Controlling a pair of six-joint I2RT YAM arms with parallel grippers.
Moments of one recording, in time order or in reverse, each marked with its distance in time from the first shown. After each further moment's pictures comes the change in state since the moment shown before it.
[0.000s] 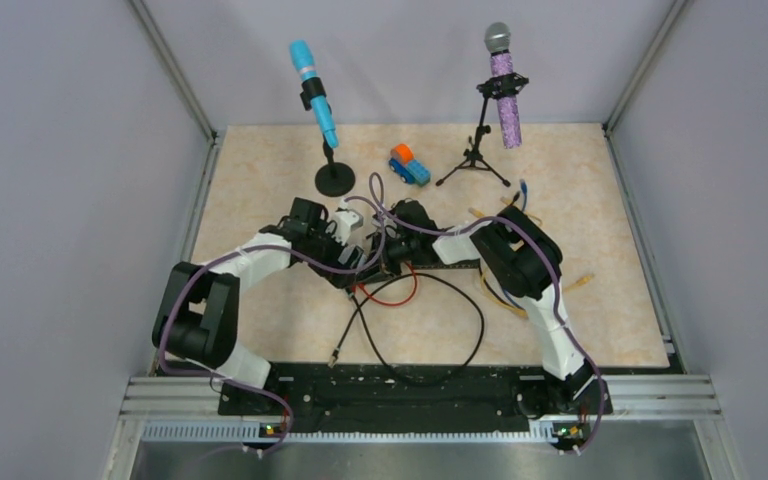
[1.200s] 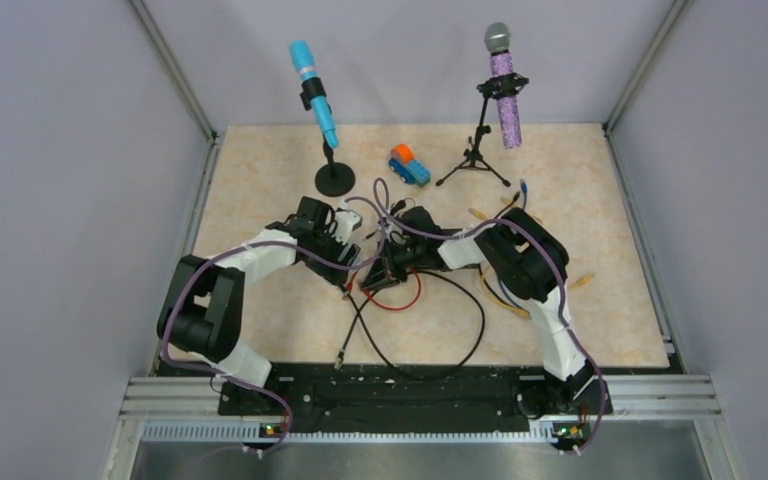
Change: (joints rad) left arm -0.043 0.061 0.039 -0.045 -0.207 -0.027; right arm -0.003 -0.040 -0.083 0.006 0.009 -0.027
